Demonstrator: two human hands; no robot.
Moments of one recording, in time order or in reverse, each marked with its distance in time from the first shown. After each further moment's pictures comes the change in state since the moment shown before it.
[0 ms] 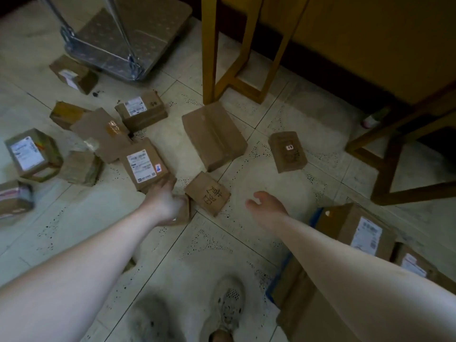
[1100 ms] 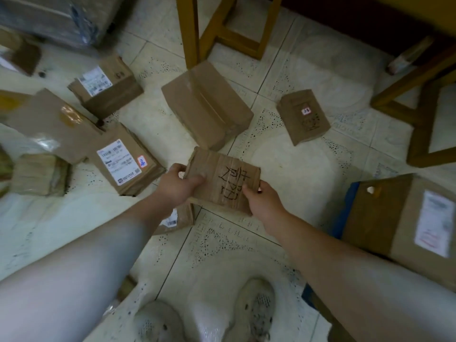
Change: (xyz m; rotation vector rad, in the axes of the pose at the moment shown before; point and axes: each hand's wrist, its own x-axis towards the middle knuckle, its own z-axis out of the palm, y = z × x) left_hand 0.192 -0.056 0.129 -0.436 -0.178 -0.140; right_hand 0.175 0.054 0.136 0.570 0.102 0.157
